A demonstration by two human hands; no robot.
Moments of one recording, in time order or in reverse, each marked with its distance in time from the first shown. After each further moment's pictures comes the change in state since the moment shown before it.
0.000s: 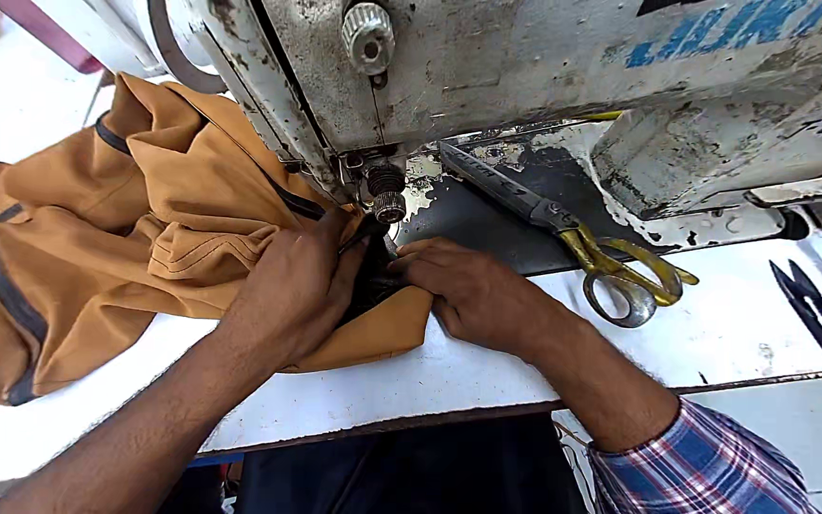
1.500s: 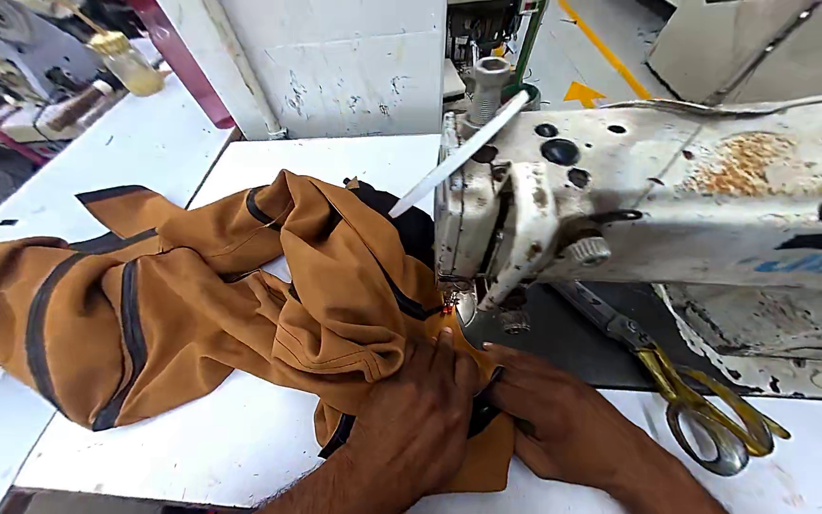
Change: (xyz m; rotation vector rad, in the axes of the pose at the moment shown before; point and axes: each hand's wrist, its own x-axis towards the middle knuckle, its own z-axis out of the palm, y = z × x) left_hand -0.036 0.012 0.056 0.291 0.223 0.240; right_hand -0.012 0.000 0.003 -0.069 -0.068 -0.083
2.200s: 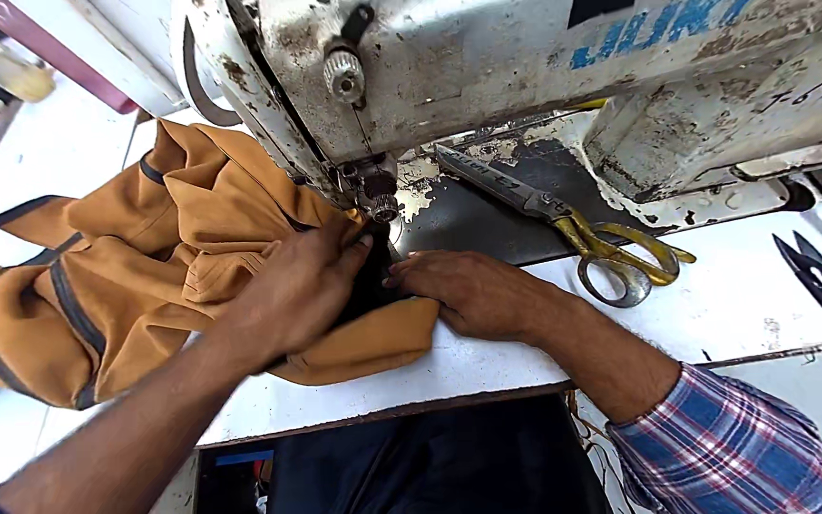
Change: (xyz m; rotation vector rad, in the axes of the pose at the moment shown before) left_hand 0.049 -0.037 -0.061 -0.428 -0.442 -0.346; right_hand 0.011 0.006 -0.004 0.129 -0.023 -0.052
